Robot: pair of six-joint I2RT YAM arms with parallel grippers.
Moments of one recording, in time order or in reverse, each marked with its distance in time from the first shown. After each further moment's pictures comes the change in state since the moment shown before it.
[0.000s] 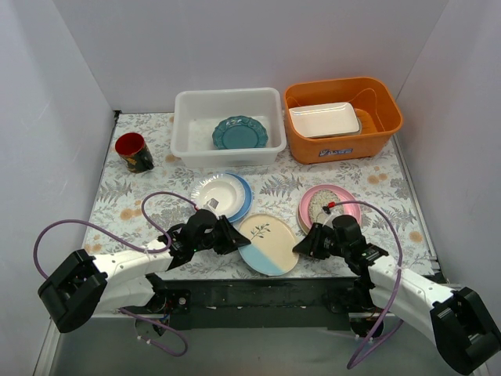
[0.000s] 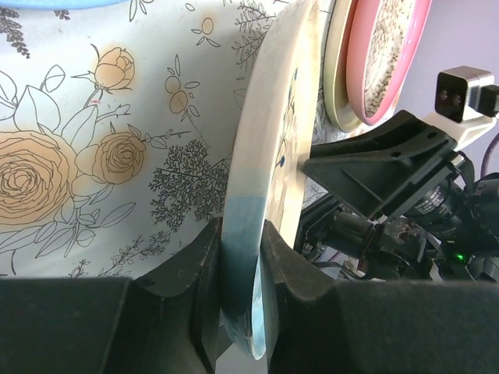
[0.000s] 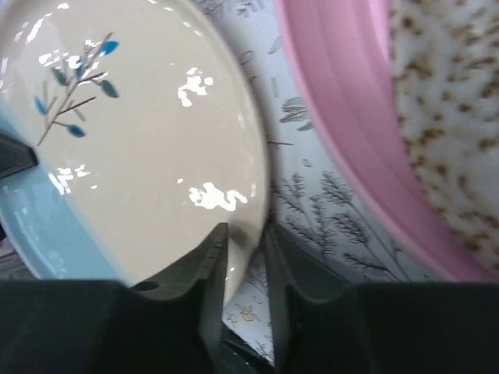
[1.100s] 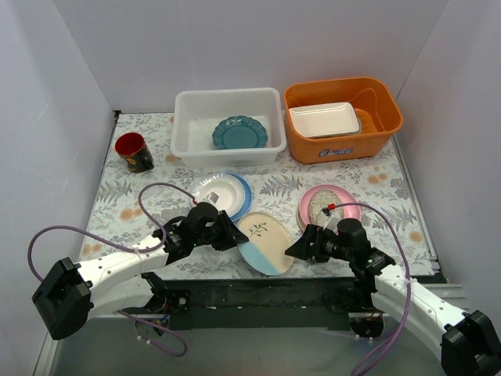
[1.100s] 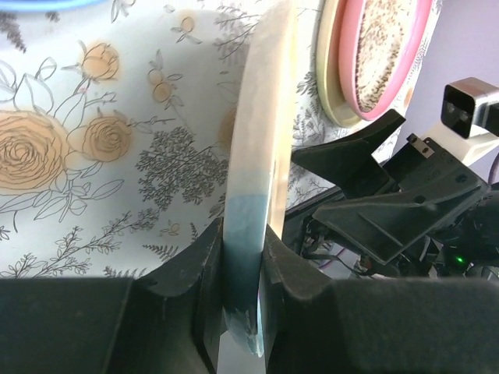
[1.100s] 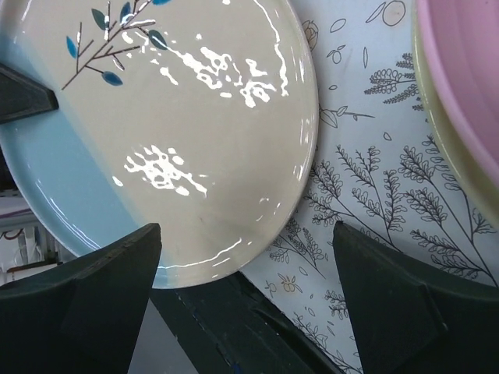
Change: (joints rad) left arm -0.008 -0.080 0.129 -0.263 -0.036 0.037; right arm 0.014 -0.185 -0.018 -0.067 -0.125 0.003
